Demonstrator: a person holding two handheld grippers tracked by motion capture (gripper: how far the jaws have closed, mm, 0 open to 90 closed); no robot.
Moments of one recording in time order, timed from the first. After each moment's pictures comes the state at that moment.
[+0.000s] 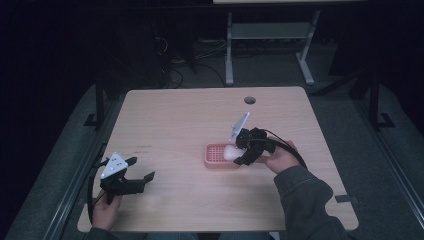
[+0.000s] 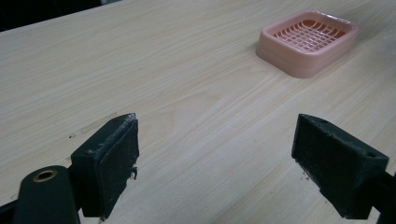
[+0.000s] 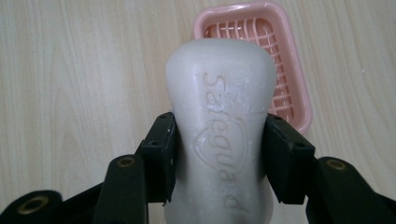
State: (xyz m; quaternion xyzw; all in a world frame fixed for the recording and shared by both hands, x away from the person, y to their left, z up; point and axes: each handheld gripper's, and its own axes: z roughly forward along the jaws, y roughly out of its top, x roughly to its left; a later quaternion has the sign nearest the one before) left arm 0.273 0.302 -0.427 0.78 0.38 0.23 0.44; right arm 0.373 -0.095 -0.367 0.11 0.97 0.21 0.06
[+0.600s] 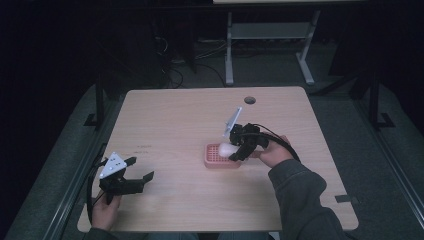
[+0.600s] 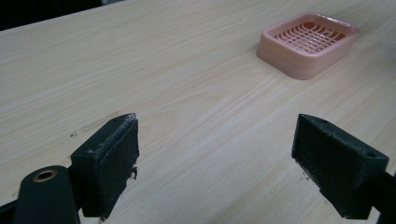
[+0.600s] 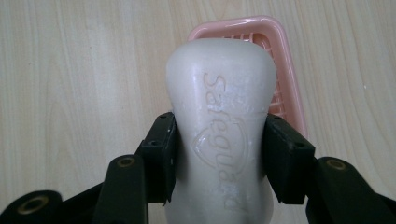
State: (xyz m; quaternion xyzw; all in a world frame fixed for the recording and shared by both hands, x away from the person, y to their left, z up) left arm 0.273 0.304 -0.427 0.78 0.38 0.22 0.45; right arm 0.390 -0.080 -0.368 0.10 0.97 0.21 0.04
